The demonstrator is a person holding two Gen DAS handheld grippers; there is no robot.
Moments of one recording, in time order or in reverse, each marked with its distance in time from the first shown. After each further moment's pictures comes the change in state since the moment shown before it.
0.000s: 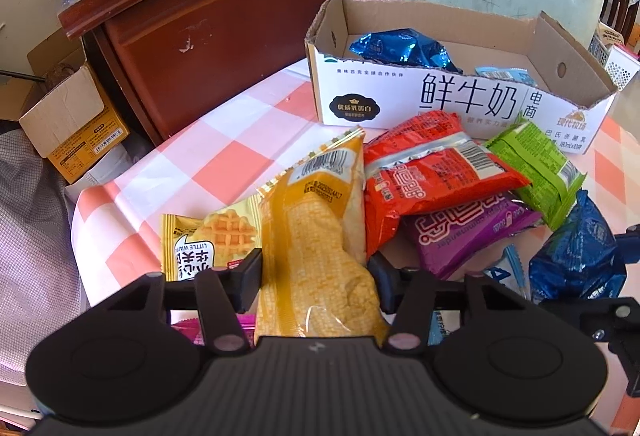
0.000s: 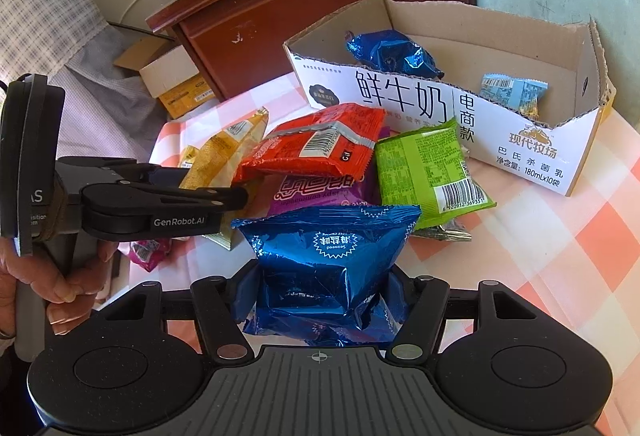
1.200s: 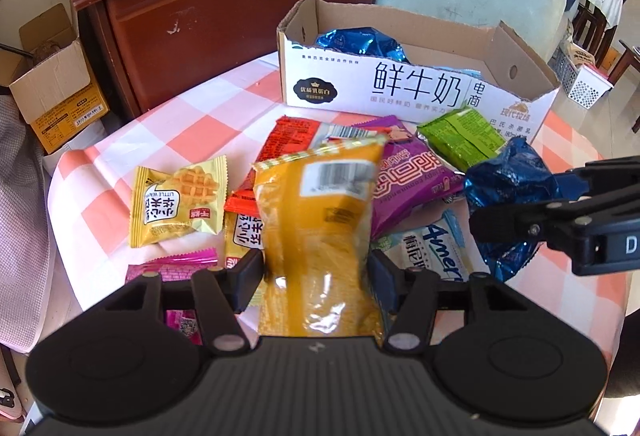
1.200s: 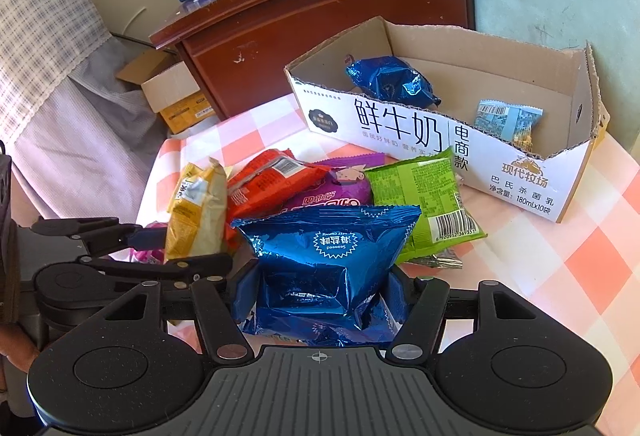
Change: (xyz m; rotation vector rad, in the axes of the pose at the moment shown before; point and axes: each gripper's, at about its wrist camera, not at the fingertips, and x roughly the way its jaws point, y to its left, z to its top) left arm -0.026 -0.007 -0.034 -0.047 -0.020 -0.118; right arm -0.007 0.001 0.007 -0.020 -0.046 -0.012
